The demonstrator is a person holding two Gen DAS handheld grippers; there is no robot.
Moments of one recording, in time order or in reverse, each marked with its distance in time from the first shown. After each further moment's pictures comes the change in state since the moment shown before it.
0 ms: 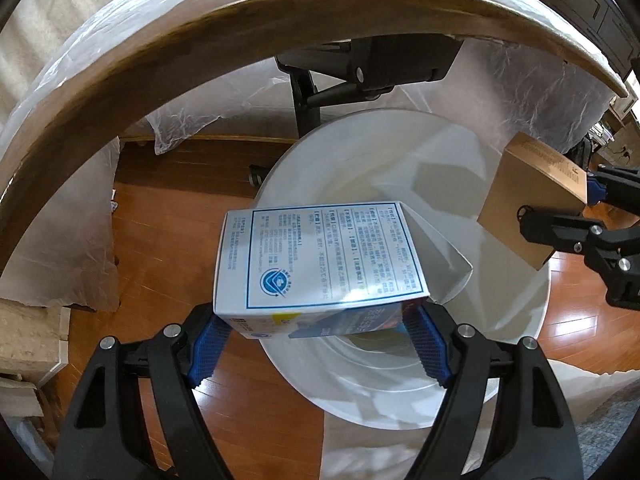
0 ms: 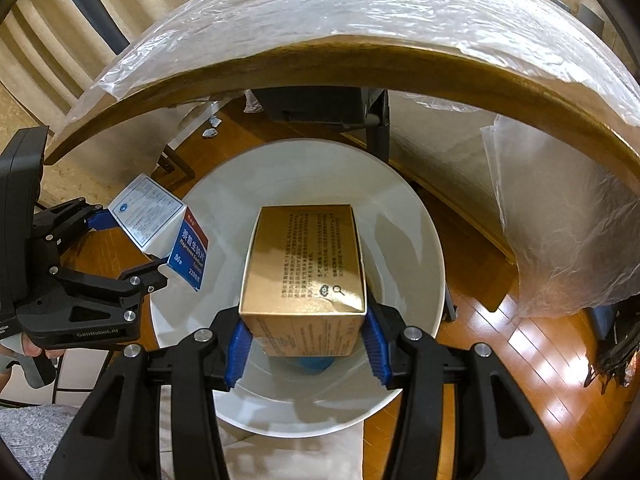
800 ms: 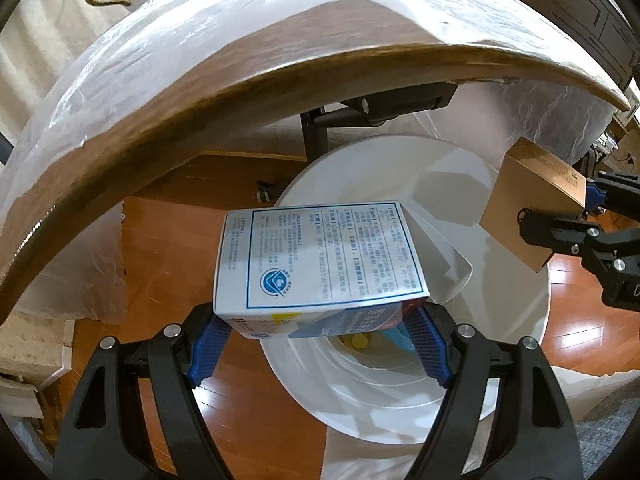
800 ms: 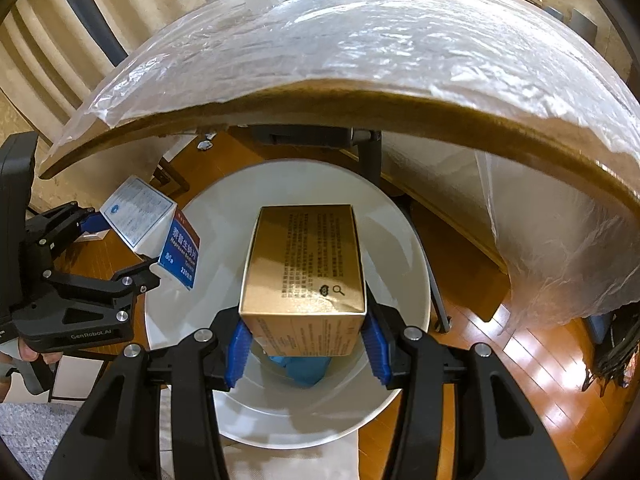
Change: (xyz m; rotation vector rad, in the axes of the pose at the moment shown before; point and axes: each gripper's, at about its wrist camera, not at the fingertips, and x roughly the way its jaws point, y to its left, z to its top) left arm -0.009 0.001 0.003 -0.006 -0.059 0.025; right arm -0.013 -0.008 0.001 0.005 -0.046 -0.013
